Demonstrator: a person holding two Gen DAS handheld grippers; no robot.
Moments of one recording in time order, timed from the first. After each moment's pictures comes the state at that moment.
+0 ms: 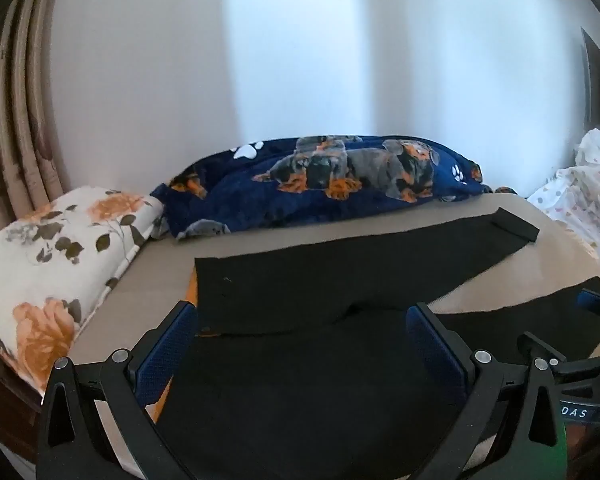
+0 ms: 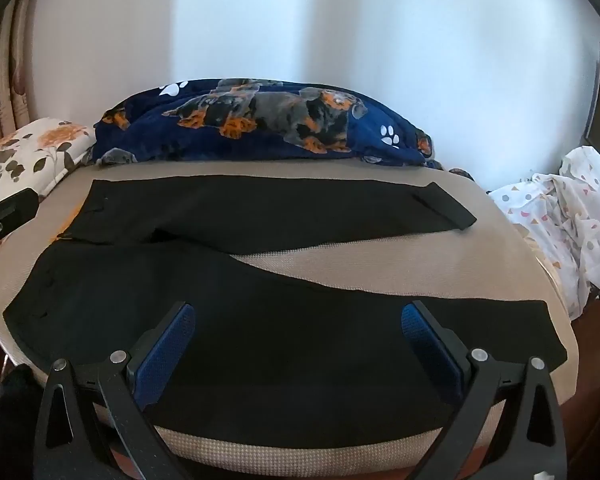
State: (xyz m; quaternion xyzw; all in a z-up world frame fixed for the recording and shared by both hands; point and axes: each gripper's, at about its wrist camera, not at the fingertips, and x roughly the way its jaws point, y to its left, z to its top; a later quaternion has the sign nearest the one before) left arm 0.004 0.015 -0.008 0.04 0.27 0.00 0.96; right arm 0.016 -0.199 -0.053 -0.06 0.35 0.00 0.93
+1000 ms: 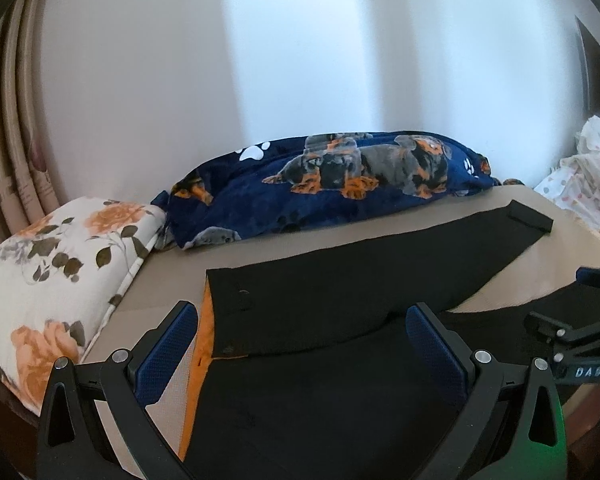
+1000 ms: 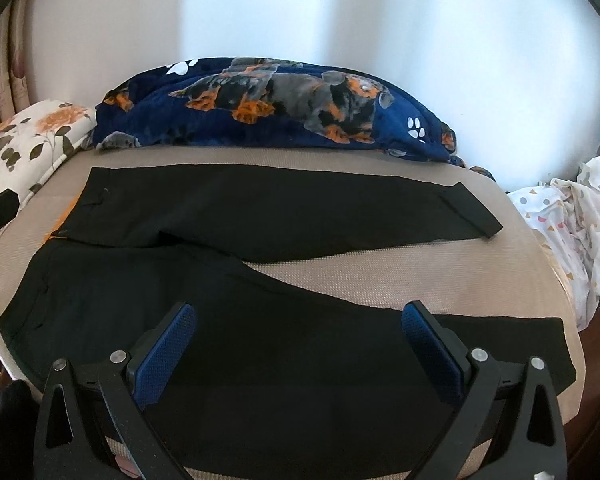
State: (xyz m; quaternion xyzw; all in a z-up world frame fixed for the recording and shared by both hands) left arm 0.039 0.050 -0.022 0.07 0.27 -0.01 0.96; right arm 0.062 -0.173 -0.061 -0.07 0.39 0.01 0.92
